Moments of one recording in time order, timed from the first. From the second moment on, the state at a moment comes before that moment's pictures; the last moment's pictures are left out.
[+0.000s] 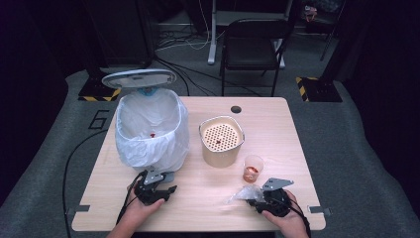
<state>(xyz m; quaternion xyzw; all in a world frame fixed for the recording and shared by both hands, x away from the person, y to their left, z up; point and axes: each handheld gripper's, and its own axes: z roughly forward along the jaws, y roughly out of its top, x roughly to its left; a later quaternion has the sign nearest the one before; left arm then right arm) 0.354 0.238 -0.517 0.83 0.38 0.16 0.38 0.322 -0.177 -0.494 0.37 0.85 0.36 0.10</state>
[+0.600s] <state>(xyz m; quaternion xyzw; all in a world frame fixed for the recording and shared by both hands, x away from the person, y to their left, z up) 0.354 0.238 -0.518 0.83 0.38 0.16 0.38 0.308 -0.171 -0.452 0.35 0.85 0.39 0.06</state>
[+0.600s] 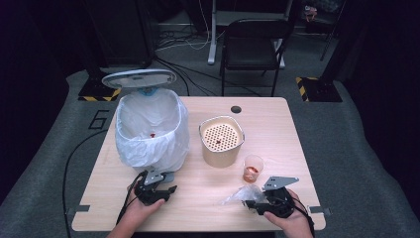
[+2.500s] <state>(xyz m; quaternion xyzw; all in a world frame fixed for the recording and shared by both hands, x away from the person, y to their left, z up) 0.354 0.237 -0.519 0.82 0.38 0.16 0.40 0.352 -0.091 -0.301 0.23 0.88 0.42 0.09</state>
